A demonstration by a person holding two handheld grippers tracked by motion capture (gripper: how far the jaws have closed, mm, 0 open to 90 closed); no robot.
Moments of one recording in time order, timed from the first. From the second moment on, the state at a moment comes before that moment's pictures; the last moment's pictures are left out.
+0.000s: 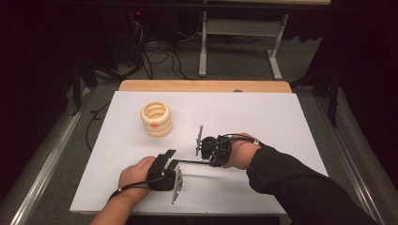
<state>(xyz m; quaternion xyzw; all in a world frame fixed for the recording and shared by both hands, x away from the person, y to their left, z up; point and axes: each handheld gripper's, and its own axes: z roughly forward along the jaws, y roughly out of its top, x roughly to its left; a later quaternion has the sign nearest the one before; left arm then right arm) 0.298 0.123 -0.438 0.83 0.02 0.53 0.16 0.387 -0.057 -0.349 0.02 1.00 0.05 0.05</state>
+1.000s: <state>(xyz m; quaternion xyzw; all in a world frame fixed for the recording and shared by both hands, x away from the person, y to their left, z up) 0.296 0.123 -0.439 0.84 -0.01 0.52 0.15 0.392 -0.043 -0.348 0.01 1.00 0.05 0.05</state>
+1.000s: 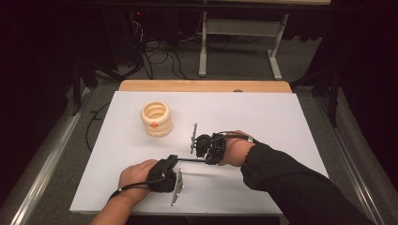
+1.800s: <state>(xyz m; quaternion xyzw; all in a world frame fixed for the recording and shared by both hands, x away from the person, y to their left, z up) 0.297 0.123 -0.441 0.85 -0.01 0.50 0.15 0.392 -0.044 -0.347 0.01 1.00 0.05 0.05</state>
